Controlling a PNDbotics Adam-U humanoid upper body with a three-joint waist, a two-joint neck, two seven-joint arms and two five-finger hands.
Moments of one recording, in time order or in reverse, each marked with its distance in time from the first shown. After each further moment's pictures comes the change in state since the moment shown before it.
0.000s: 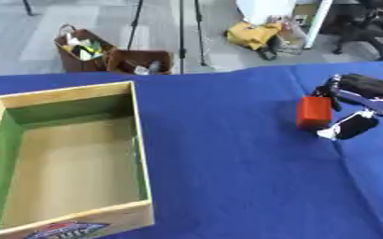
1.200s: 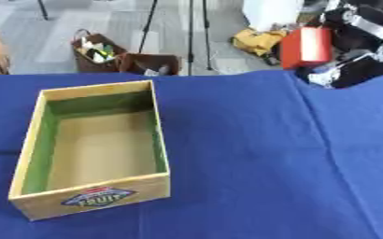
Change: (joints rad) left arm -0.017 0.041 0.012 0.000 0.043 0.057 0.013; right arm -0.063 0.070 0.098 -0.354 -0.487 0.293 -0.118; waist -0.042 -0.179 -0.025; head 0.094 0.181
